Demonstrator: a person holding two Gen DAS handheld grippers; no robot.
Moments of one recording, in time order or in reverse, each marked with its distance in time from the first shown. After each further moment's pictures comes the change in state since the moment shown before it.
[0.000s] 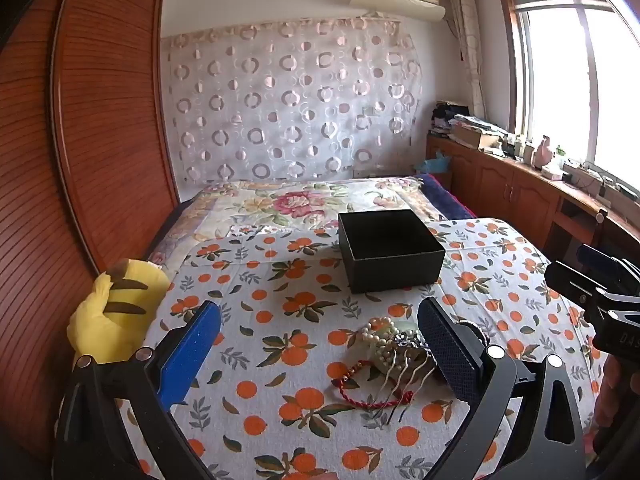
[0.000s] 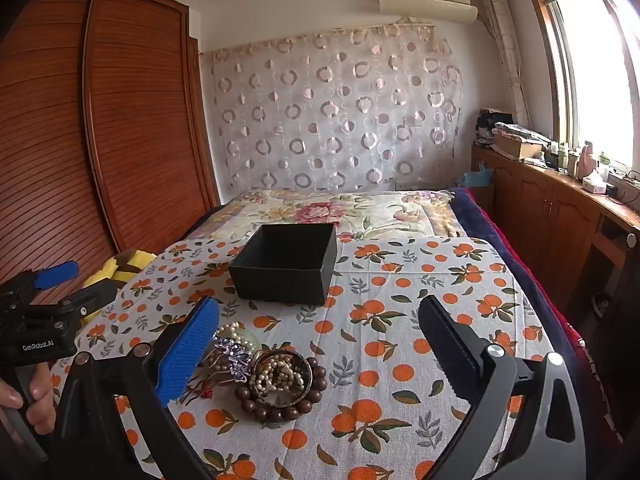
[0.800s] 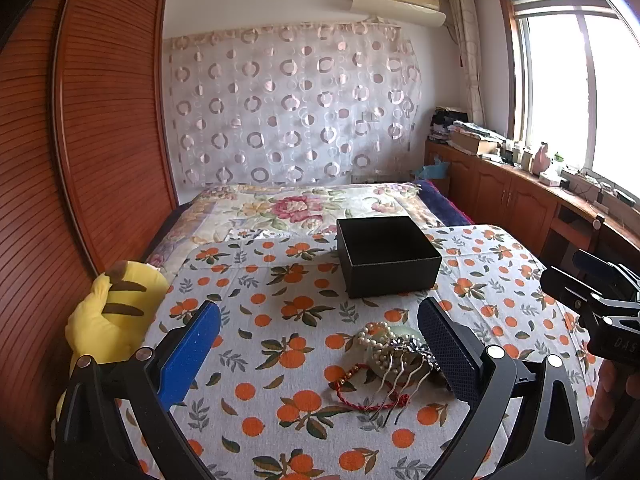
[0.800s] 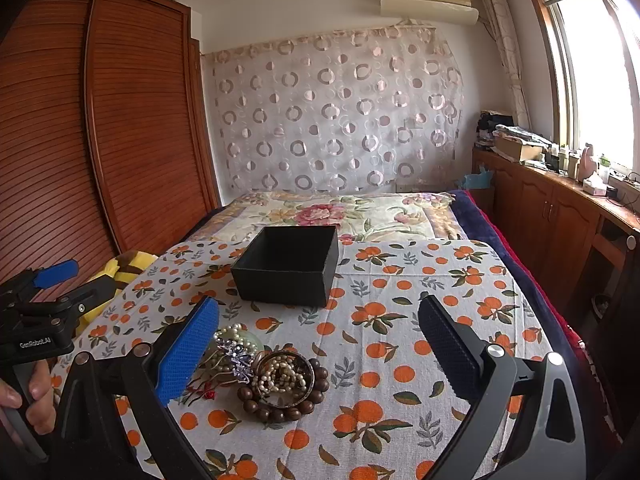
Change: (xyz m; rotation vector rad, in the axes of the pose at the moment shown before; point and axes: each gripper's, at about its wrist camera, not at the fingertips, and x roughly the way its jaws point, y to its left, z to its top) left arm -0.004 -0.001 0.004 -0.009 -0.011 -0.003; right arm -0.001 0.001 0.001 -0.002 -0.005 -0.001
